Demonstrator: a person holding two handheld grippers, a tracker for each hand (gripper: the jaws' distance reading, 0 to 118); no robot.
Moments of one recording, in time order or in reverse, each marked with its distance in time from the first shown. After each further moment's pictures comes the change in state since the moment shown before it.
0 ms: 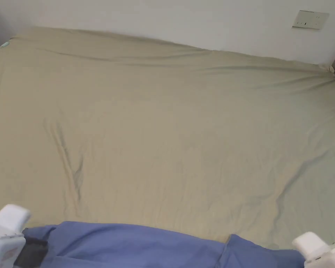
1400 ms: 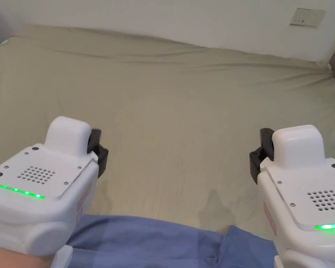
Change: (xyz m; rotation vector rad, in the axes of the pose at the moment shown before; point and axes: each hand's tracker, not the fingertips) left arm 0.104 0.081 0.123 0.667 -0.049 0.080; right arm -0.142 0.065 0.161 1.012 -0.452 -0.204
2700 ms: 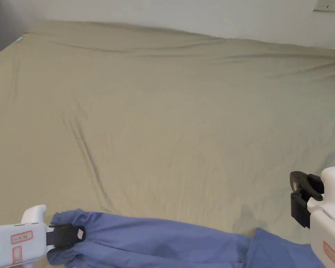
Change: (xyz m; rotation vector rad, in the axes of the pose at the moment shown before) left arm -0.141 -0.174 -0.066 -0.590 -0.289 0.562; right arm 0.008 -0.032 -0.003 -0.220 0.137 -0.070
